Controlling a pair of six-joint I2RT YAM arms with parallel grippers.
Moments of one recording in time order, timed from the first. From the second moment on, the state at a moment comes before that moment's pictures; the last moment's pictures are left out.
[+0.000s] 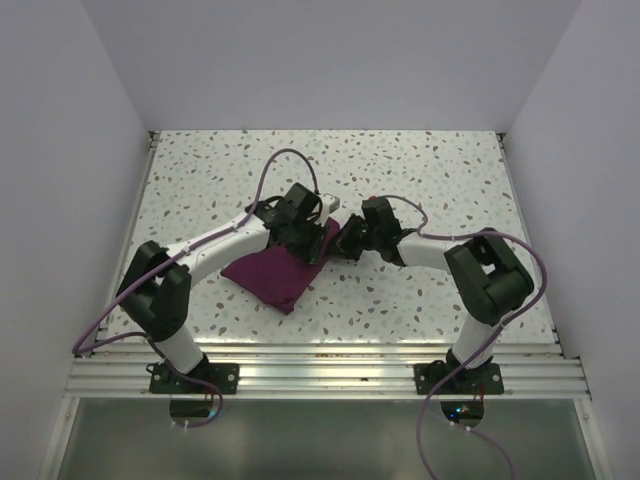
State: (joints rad) left arm -0.70 1.67 1.25 -0.61 0.14 -0.20; right arm 0.54 1.77 0.89 0.19 -0.40 1.23
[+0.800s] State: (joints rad) left arm -0.69 1.38 0.98 -0.53 0.24 -0.26; right arm 0.43 1.78 1.29 -0.20 -0.66 0.85
